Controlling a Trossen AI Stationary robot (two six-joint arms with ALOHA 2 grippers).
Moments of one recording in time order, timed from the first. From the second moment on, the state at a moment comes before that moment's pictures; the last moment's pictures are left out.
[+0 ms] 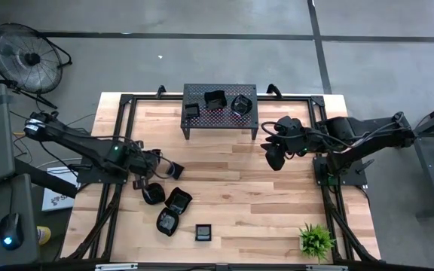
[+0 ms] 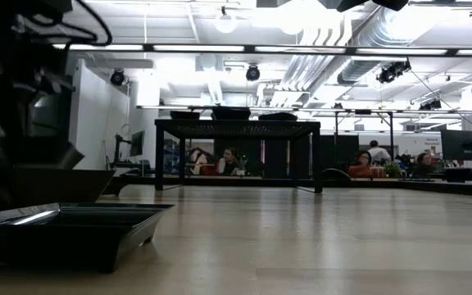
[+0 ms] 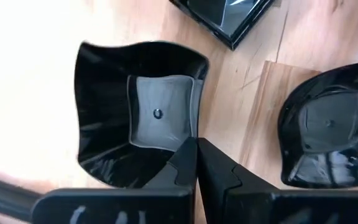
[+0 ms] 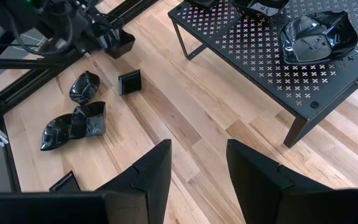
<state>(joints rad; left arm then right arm) -0.31 0.96 0.65 -1.09 -0.25 -0.49 0.20 1.18 1.34 -0.95 0.41 0.80</state>
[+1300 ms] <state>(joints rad) -0.01 1.23 1.42 -1.34 -0.50 -0.11 0.20 1.18 1.34 -0.95 0.42 0.78</state>
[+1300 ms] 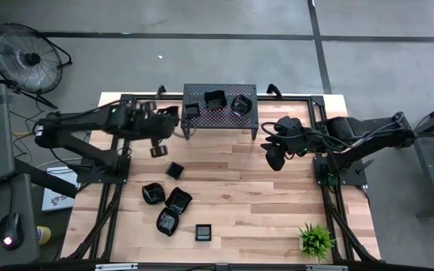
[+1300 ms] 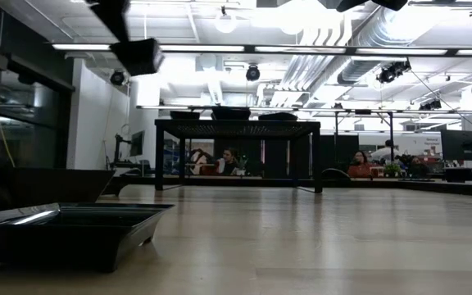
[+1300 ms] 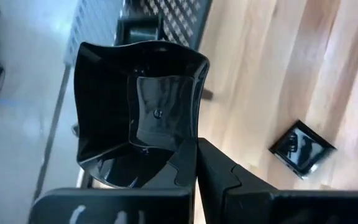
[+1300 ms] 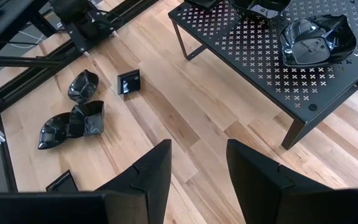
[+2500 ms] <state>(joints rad) 0.28 1.59 1.55 -0.74 -0.35 0.28 0.20 1.18 1.34 -0.95 0.42 0.78</state>
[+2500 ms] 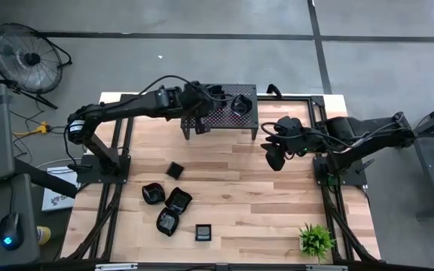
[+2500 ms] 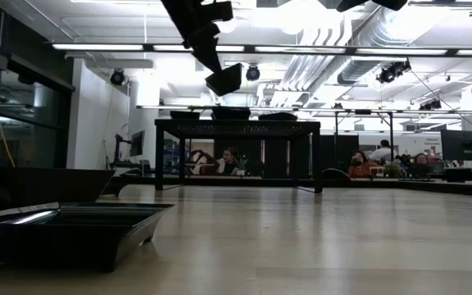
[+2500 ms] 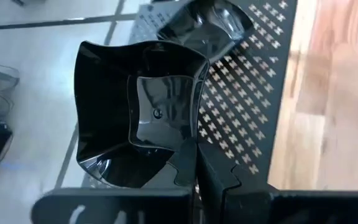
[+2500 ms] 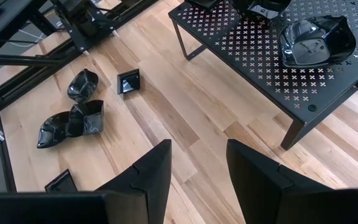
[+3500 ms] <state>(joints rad) 0.36 1.90 1.96 -1.03 -0.37 0.38 0.20 1.18 1.34 -0.97 0.44 0.78</state>
